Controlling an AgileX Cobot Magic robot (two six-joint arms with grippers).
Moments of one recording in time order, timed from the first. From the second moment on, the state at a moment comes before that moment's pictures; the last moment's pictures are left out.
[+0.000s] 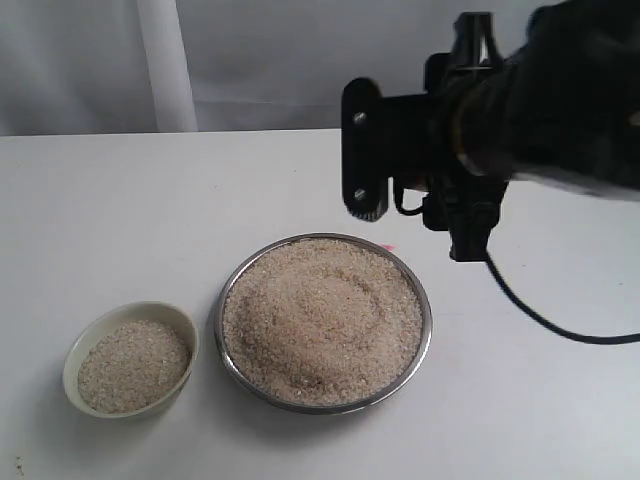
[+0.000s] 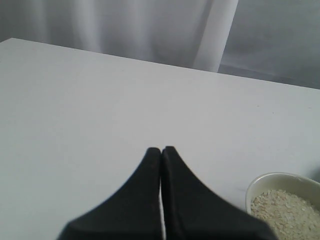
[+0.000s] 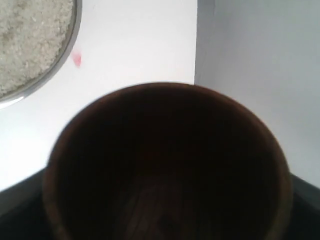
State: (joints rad) left arm 0.07 0.00 0.00 0.20 0.34 -0.34; right arm 0.79 1.51 -1.11 -0.91 0.79 -0.28
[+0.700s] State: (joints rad) left arm 0.07 0.00 0.00 0.20 0.34 -0.34; right arm 0.87 2.06 -1.32 -1.30 0.99 -0.31
